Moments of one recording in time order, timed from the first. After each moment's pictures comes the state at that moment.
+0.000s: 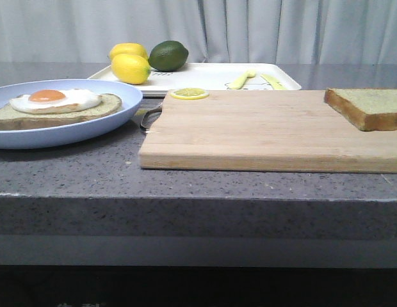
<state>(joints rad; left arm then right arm) -0.30 0.55 -0.73 0.10 0.59 -0.13 -0.59 1.60 -1.30 0.67 1.22 -0.40</state>
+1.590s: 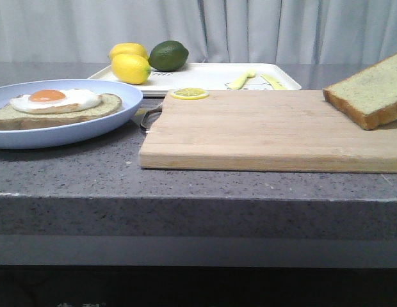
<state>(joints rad) -0.30 0.55 -0.73 0.12 0.59 -0.12 -0.47 1.62 -1.24 0.87 1.21 -0.54</state>
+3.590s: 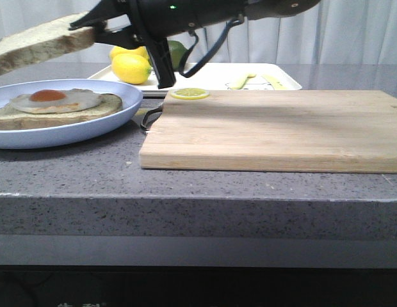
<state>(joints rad) -0.30 0.55 -0.71 0.13 0.58 -0.12 0.50 1.99 -1.49 1.70 0.74 -0.55</state>
